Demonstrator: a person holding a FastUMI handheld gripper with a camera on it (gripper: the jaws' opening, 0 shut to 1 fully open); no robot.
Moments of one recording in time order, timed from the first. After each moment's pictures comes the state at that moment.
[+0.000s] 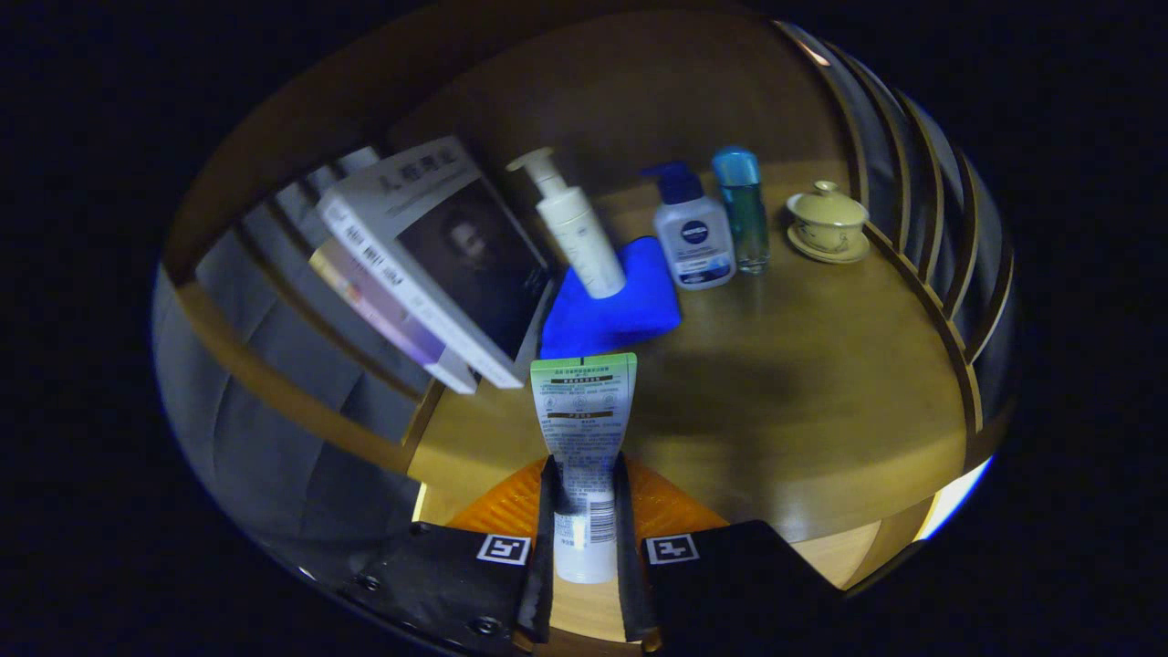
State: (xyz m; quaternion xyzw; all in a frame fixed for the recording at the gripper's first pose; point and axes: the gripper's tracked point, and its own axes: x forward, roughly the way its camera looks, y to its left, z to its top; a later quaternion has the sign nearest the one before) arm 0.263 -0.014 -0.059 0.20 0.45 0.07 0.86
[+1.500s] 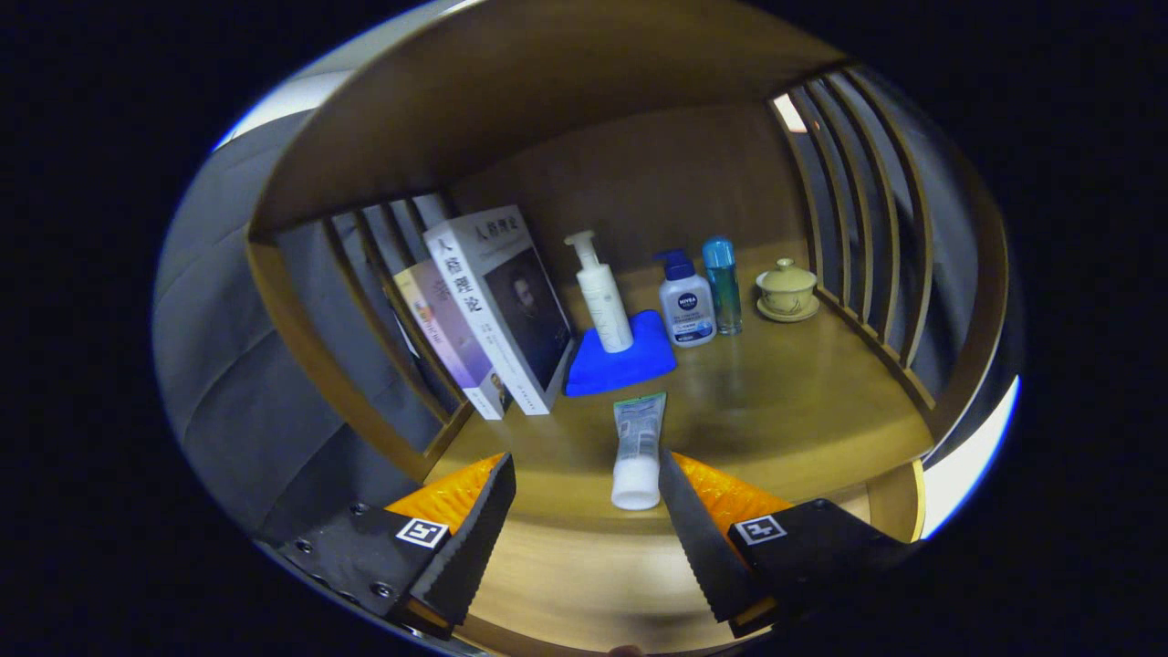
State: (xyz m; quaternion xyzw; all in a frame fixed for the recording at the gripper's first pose) arm 0.182 0.006 -0.002 0.13 0.29 0.07 0.95
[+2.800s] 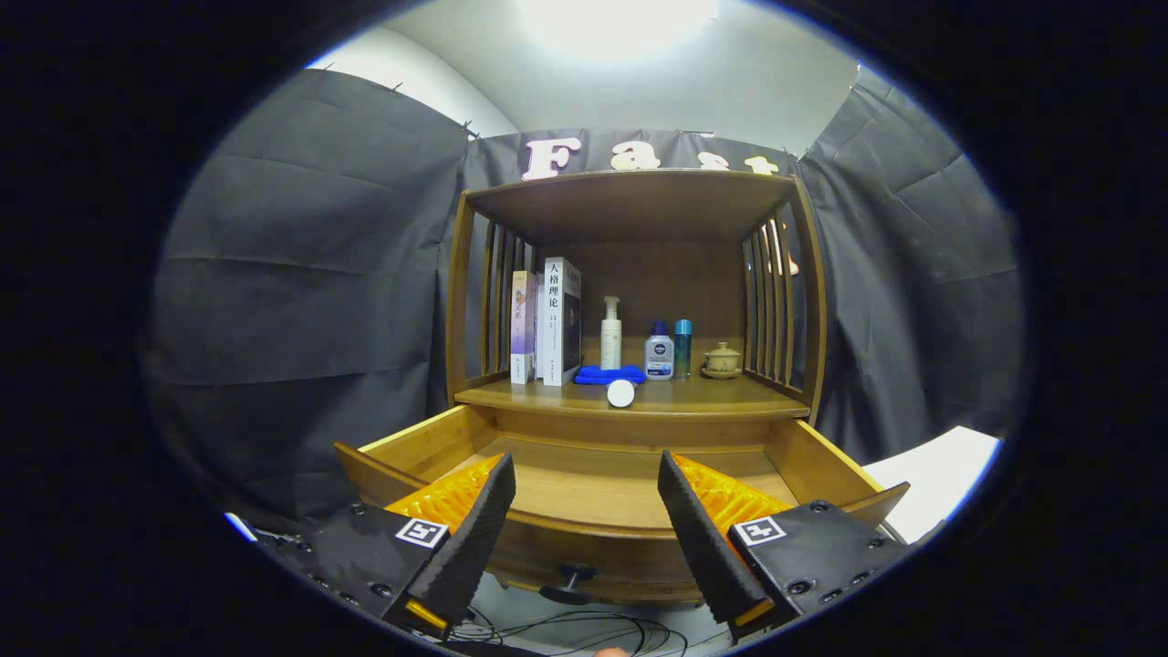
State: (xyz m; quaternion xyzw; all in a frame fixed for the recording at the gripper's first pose) arm -0.054 0.023 -0.056 -0.02 0.08 0.03 1.00
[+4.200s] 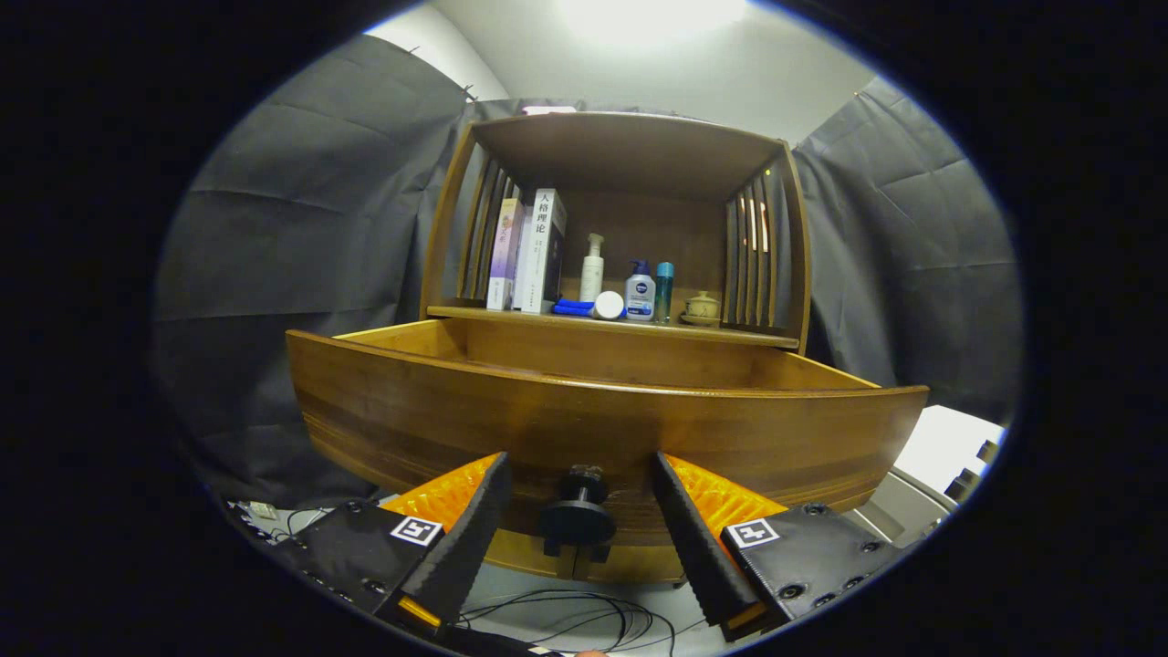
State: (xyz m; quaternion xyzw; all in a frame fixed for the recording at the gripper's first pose) arm -0.049 0.020 -0.159 -0.06 0.12 -0.04 0.99
